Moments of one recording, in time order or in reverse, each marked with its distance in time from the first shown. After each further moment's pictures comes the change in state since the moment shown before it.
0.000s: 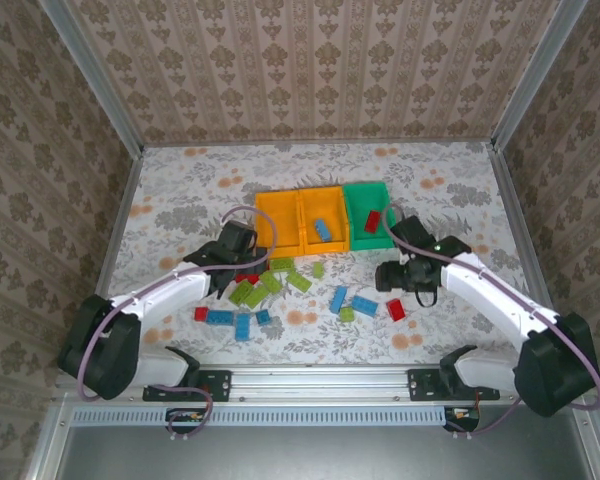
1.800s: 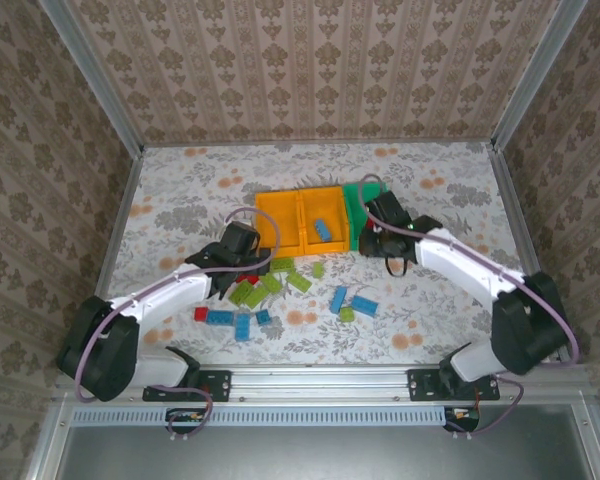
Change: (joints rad) left arm -0.029 -0.020 0.000 0.006 -0.003 0.008; right arm 0.025 0.293 0.229 0.323 0.061 0.043
